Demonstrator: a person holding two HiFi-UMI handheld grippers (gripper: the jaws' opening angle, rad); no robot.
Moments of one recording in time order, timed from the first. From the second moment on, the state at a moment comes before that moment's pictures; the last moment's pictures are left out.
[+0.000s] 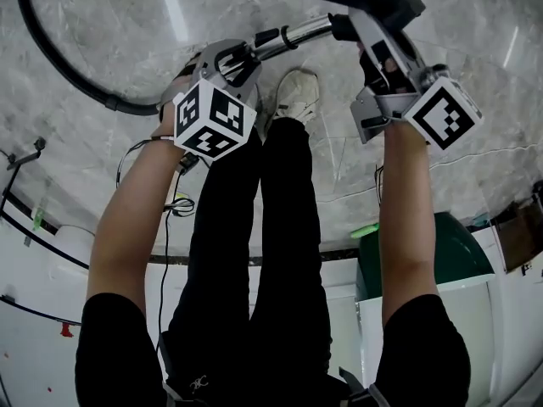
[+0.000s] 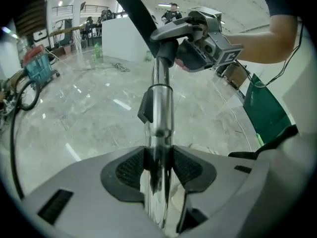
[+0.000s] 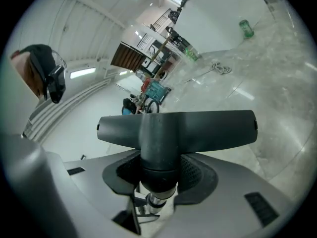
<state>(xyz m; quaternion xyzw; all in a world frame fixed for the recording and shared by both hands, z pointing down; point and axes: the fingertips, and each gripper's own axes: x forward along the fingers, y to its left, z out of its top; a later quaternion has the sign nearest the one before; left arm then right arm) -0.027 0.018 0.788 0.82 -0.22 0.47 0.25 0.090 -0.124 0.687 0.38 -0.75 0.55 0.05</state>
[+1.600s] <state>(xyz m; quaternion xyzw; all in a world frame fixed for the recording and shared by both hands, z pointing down) -0.053 0.071 0.787 0.84 -0.10 0.46 0.27 0.001 -0.066 0.677 0.14 -0.76 0.64 0.03</state>
